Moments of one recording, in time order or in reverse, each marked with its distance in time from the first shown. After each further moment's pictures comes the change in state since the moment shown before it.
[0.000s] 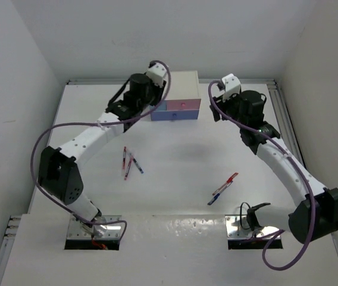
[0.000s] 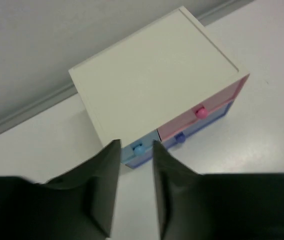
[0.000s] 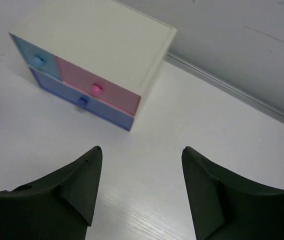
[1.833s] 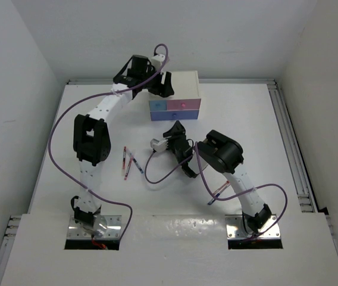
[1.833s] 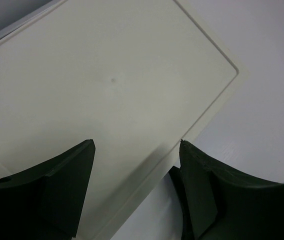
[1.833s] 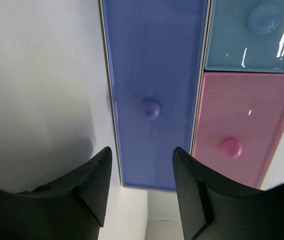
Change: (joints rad) left arm 0.250 0.563 0.636 -0.378 0.675 -0.140; right arm 0.417 1.125 -0.085 1.347 0.486 -1.244
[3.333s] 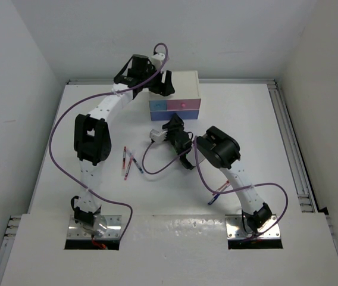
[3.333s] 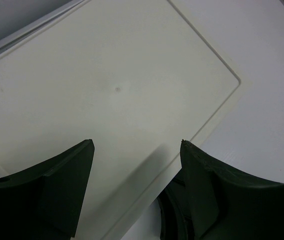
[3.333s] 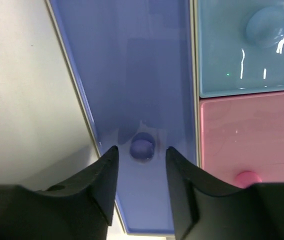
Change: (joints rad) left arm 0.000 0.013 0.006 0.037 -0.012 -0.023; right arm -0.072 0.117 0.196 0.024 -0.119 0.075
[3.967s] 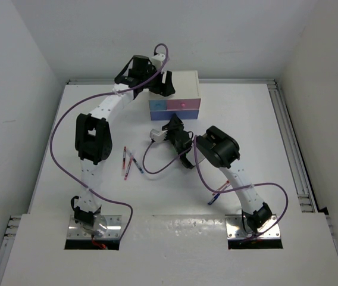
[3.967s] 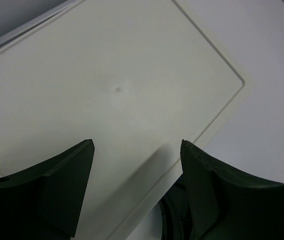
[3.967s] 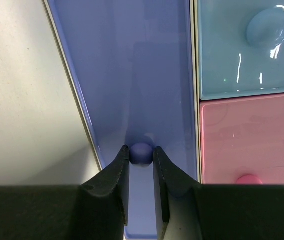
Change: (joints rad) left arm 0.000 0.020 0.012 0.003 0.000 -0.007; right arm -0.011 0.021 0.020 0.010 -0.028 -0.009
